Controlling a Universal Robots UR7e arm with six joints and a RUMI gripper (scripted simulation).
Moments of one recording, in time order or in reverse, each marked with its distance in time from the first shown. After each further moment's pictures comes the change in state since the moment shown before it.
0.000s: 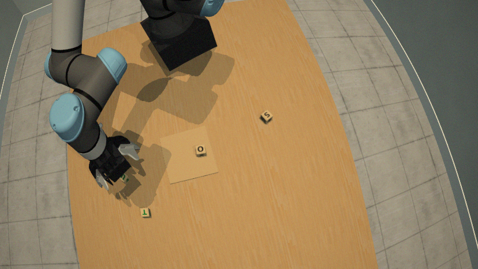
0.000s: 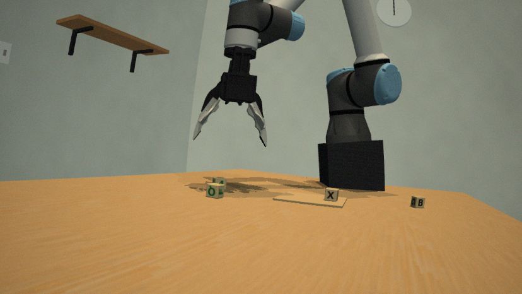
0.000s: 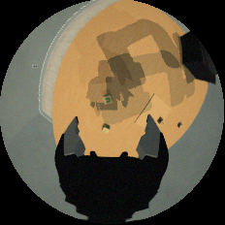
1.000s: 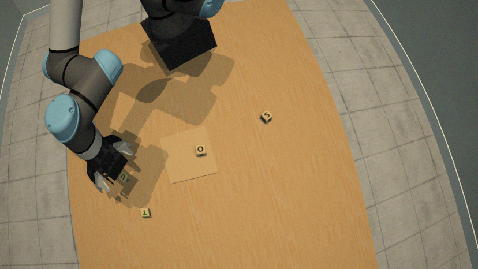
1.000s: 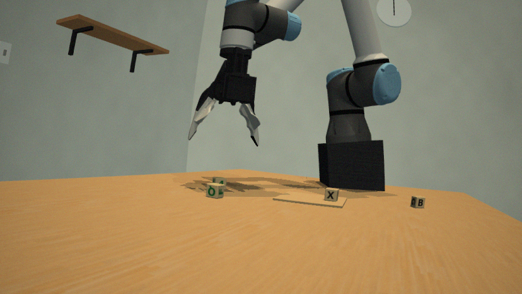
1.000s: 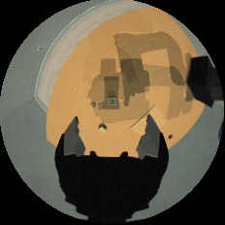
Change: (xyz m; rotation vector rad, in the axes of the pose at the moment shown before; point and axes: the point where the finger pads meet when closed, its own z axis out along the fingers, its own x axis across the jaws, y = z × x) arm -0.012 -0.006 0.000 -0.001 0.000 -0.225
